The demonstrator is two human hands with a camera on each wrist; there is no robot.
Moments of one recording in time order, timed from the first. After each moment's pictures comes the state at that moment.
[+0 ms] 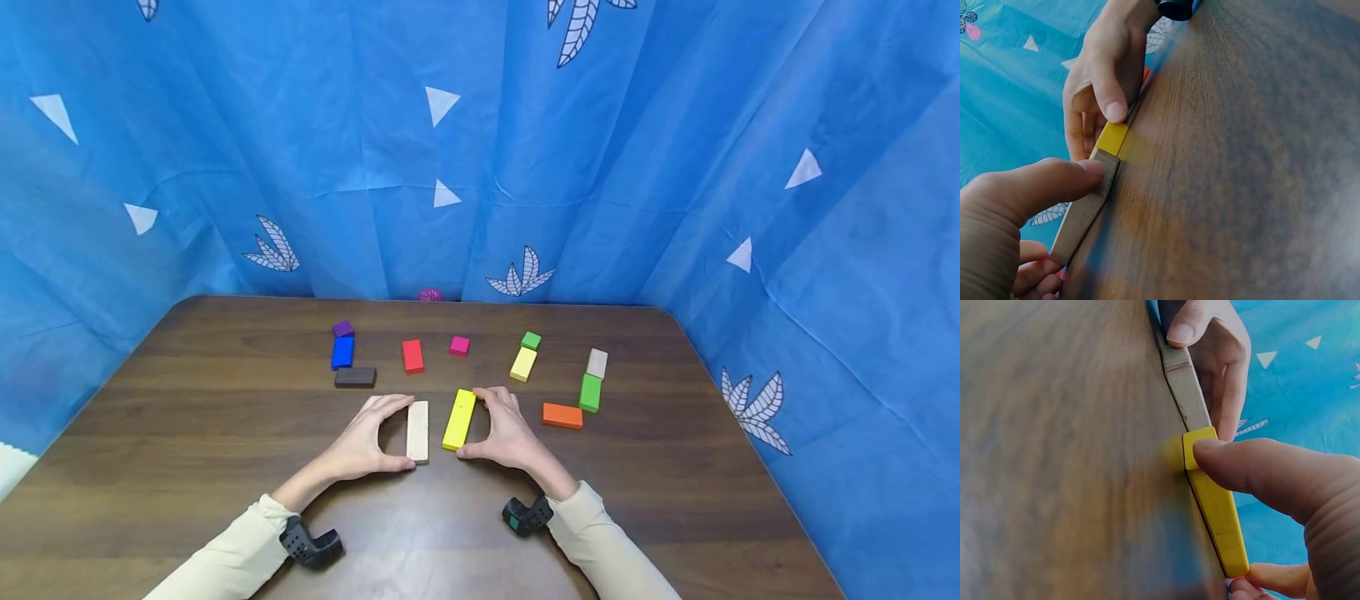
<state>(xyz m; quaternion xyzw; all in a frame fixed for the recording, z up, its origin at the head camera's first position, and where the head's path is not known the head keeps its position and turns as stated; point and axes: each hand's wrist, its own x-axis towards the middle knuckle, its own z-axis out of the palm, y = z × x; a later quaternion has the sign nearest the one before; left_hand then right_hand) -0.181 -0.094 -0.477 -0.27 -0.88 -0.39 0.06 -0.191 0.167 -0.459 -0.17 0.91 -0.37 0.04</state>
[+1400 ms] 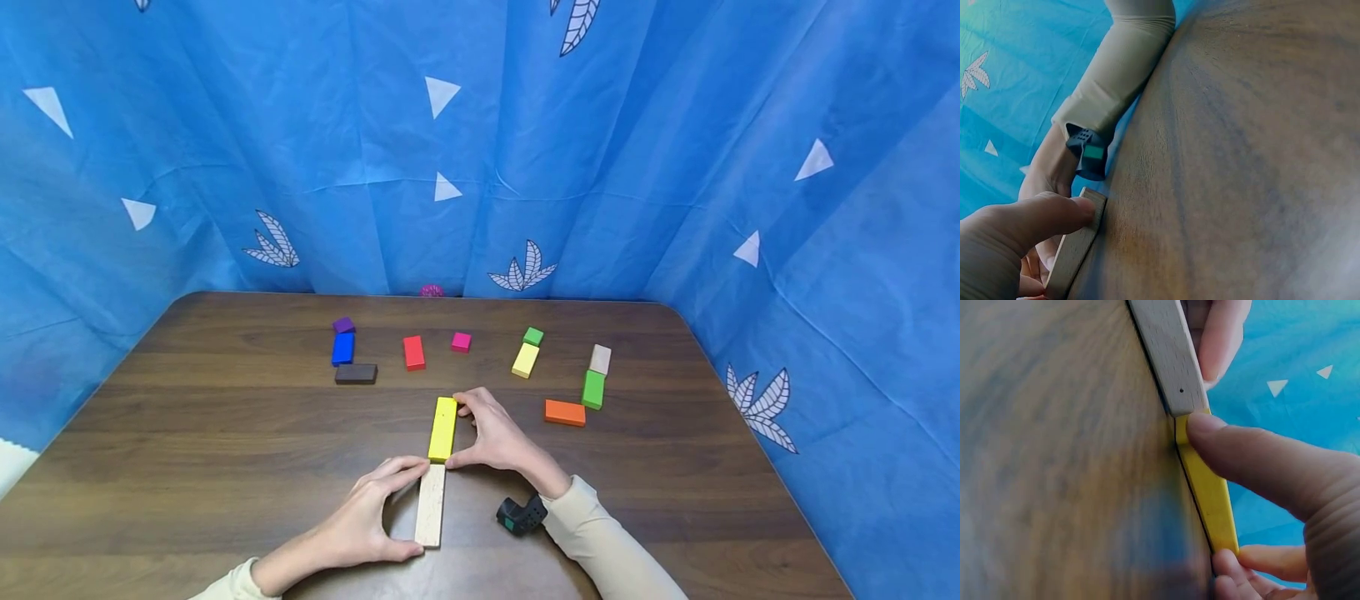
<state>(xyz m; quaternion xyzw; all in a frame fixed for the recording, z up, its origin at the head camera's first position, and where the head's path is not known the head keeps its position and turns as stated) -0.095 -0.073 -0.473 -0.32 -0.87 -0.36 0.05 -0.190 0.157 -0.452 -0.28 0.88 -0.38 0.07</state>
